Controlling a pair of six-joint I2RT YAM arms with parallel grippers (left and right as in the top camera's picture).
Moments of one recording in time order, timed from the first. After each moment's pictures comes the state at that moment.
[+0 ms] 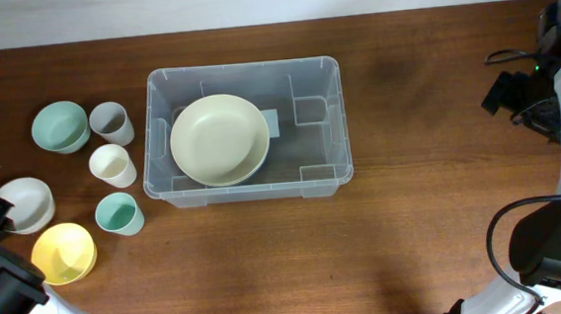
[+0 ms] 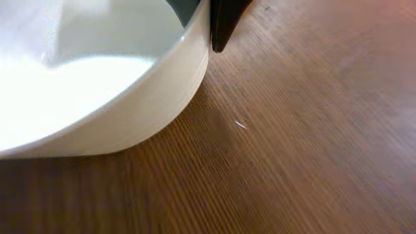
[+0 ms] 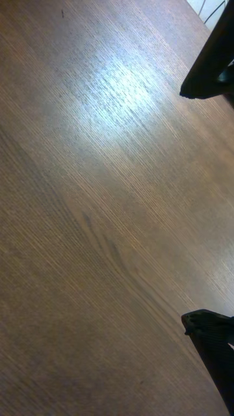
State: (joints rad) left arm 0.84 2.20 1.74 -1.01 0.01 -0.21; right arm -0.33 1.85 1.86 -1.44 0.18 0.40
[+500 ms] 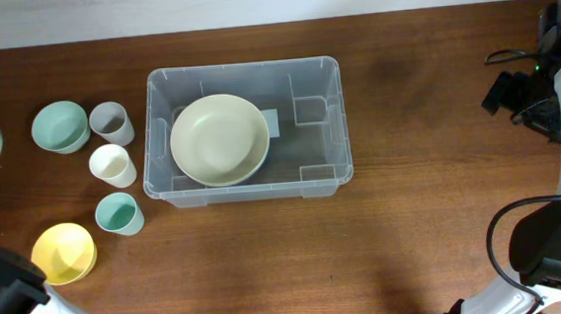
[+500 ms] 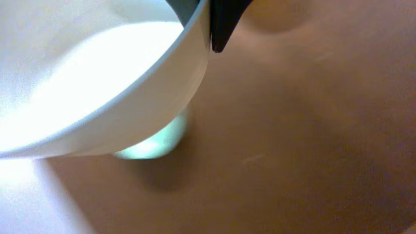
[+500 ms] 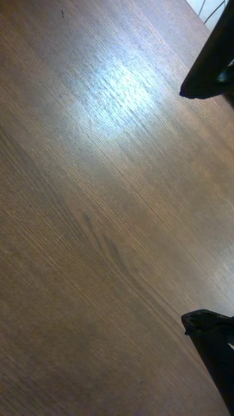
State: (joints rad) left arm 0.82 2.19 2.31 -1.27 0.33 -0.09; right arm -0.33 1.85 1.86 -1.44 0.18 0.40
